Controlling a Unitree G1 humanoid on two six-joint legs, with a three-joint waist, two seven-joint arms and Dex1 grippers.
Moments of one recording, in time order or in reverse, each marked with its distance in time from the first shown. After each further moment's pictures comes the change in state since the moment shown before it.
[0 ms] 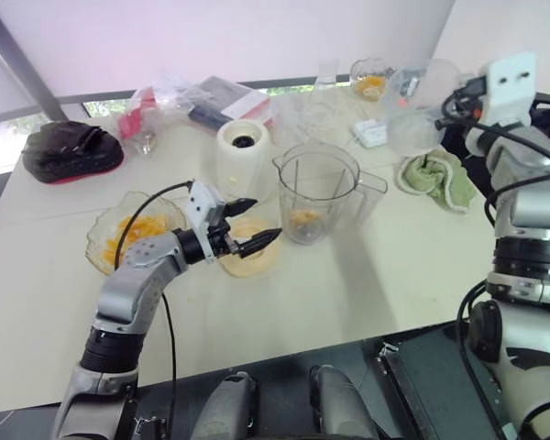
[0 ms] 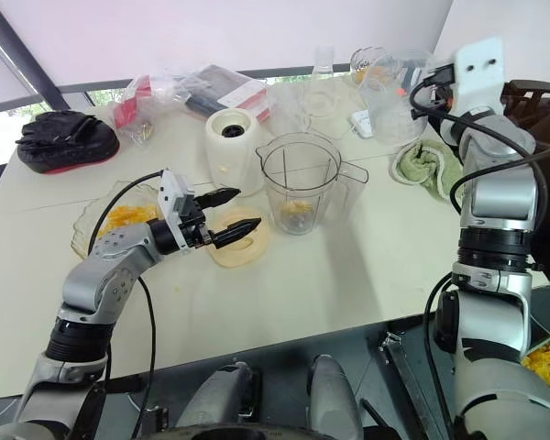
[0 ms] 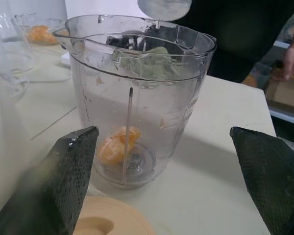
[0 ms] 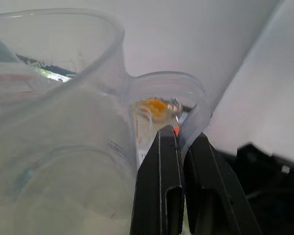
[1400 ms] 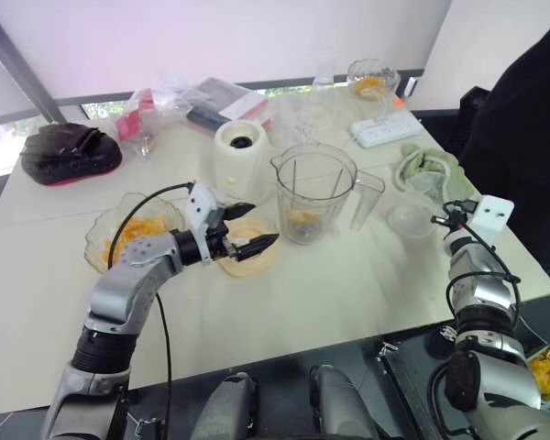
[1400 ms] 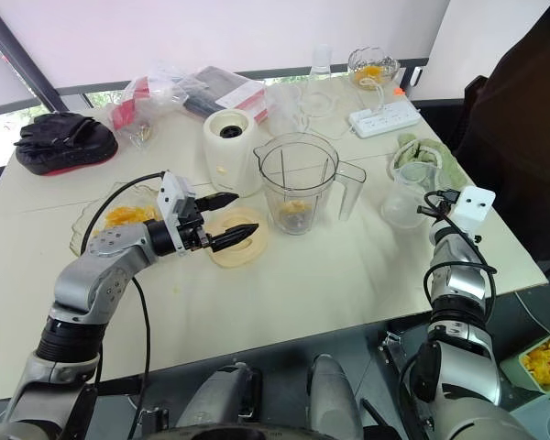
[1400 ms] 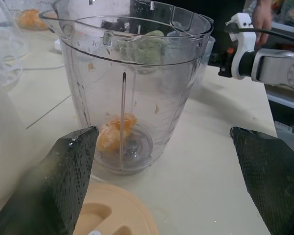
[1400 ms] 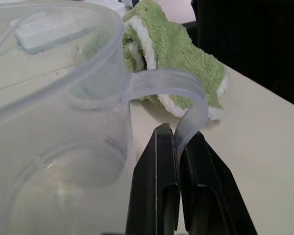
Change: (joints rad) left arm -0.001 0.048 -0.010 -0.027 -0.001 0.057 -0.001; right arm 0.299 0.142 -0.140 0.530 0.180 -0.545 -0.211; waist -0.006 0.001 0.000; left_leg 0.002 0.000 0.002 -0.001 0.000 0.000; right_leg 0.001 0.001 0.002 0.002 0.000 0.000
